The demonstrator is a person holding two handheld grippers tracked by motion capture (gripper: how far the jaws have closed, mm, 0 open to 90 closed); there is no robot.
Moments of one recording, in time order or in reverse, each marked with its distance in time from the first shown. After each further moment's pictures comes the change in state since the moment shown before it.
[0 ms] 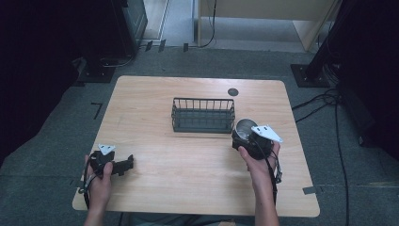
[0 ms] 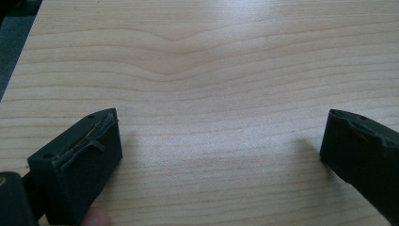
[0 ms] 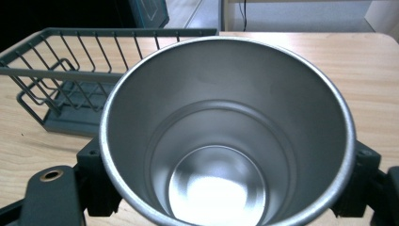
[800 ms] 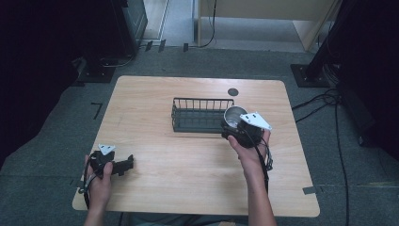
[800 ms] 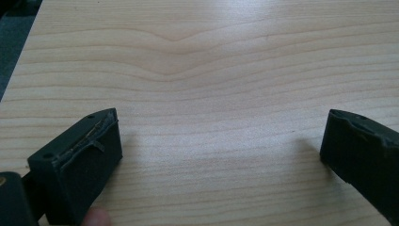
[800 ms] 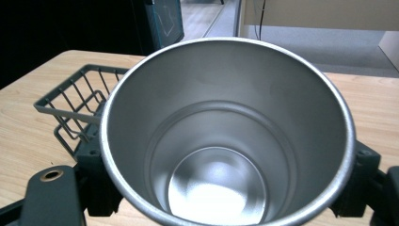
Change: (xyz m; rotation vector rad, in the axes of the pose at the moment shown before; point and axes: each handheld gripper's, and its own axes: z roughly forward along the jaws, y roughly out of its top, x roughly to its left) left arm 0.000 0.000 0.000 0.000 0.000 -0.001; right arm 0.031 0.036 0.012 -0.052 0.047 -0.052
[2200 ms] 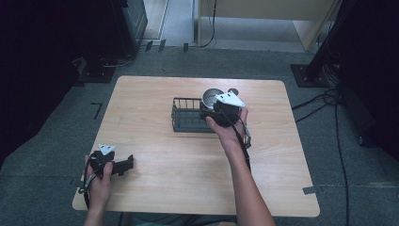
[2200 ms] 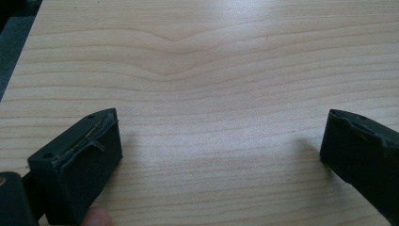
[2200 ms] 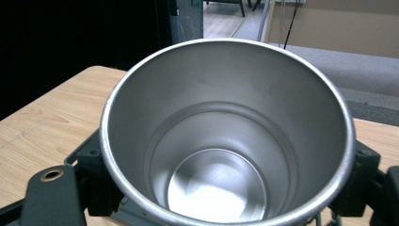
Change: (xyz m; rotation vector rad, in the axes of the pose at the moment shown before) left arm 0.000 0.000 0.000 -0.001 0.000 -0.001; right arm 0.046 0.042 0.055 -0.024 0.068 -0.078
